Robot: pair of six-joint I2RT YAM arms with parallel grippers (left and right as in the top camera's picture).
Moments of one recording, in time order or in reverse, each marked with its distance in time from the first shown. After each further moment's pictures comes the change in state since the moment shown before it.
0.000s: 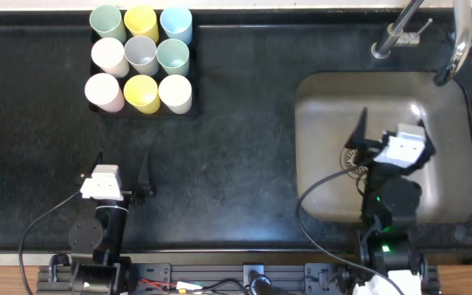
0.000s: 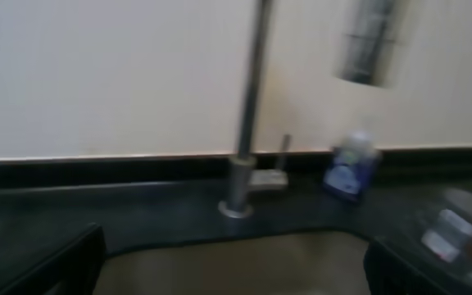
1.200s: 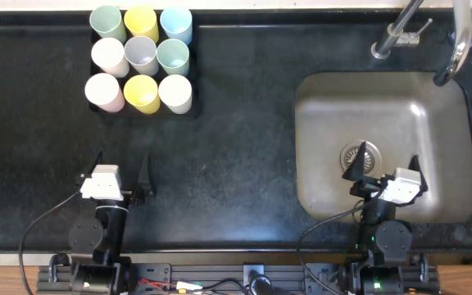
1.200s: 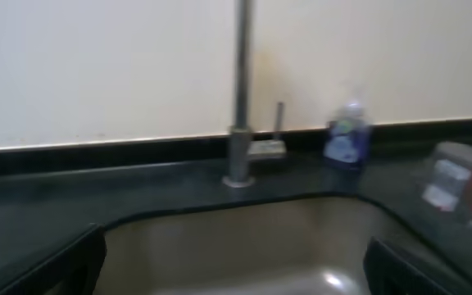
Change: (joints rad) left arm 0.000 0.000 0.000 0.000 0.000 0.000; right arm -0.041 -0.584 -0.261 -0.262 -0.063 0.051
